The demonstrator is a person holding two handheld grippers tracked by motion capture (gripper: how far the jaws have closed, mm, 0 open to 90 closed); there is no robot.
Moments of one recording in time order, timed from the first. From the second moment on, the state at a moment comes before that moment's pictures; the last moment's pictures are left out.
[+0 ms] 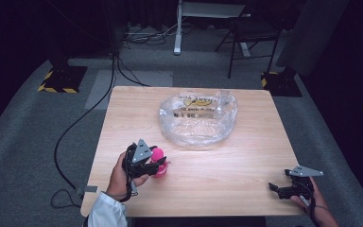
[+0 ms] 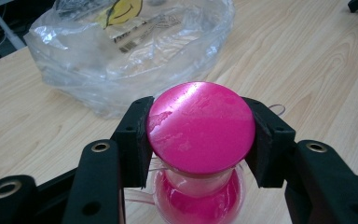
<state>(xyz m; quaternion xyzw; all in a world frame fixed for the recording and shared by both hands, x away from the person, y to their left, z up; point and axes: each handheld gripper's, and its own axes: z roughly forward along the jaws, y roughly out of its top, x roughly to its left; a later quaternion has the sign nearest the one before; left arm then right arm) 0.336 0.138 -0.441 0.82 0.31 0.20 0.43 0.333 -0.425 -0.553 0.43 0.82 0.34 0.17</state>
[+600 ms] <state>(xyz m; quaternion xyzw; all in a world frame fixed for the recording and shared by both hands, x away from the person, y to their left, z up) 0.357 0.113 -0.426 0.83 0.31 0.20 0.43 0.333 -0.425 -0.553 0.43 0.82 0.34 0.17</state>
